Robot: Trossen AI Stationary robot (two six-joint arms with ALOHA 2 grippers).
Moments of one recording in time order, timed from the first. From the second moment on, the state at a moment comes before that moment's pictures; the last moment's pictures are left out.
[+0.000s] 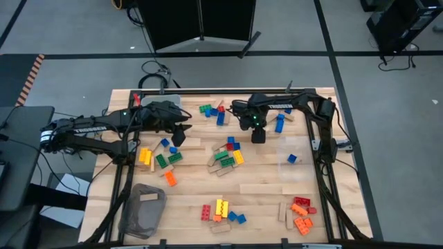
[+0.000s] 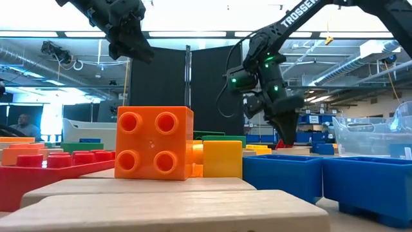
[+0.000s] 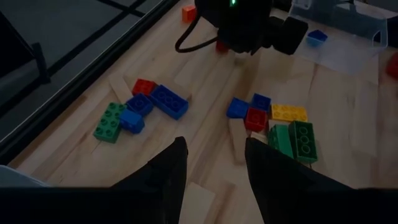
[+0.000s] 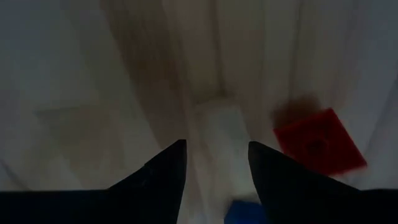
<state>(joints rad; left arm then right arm) 0.21 0.99 0.86 -0.47 -0.15 -0.22 -0.41 2.00 1.37 -1.14 0.01 -0.27</state>
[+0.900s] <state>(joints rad) 0.21 0.99 0.86 -0.41 -0.18 -0.22 -0.42 2.00 1.31 -1.01 -0.02 -0.26</state>
